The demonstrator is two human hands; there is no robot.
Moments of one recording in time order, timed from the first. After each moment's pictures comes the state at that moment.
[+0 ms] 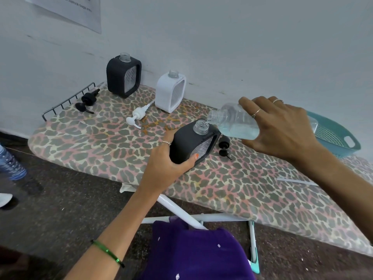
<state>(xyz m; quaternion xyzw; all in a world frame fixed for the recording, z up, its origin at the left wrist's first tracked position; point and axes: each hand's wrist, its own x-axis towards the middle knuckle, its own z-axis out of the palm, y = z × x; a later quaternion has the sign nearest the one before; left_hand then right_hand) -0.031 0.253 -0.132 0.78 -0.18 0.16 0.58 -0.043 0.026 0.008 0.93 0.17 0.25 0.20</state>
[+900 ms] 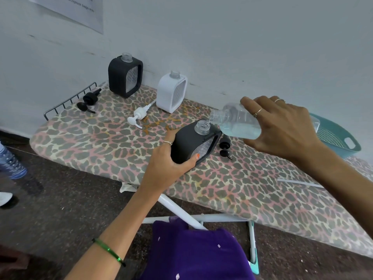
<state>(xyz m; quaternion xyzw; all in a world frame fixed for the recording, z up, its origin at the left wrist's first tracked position) -0.025 0.253 -0.139 0.79 -0.17 0.16 0.56 -0.044 0.028 0.011 0.93 0.17 0.25 0.21</state>
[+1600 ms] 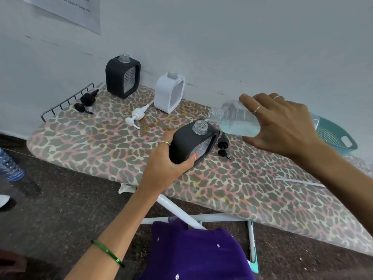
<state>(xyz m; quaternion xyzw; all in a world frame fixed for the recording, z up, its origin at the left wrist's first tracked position) -0.027 0.252 -0.137 0.79 -0.18 0.18 0.56 -0.044 0.028 0.016 0.93 0.17 0.25 0.20</state>
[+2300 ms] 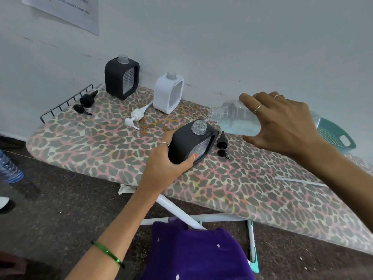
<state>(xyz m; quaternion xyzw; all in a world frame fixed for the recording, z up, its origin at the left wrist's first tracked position) -0.024 0.252 -0.142 0.80 -0.15 0.17 0.55 -0.045 0.024 0.018 0.93 0.17 0.26 0.20</state>
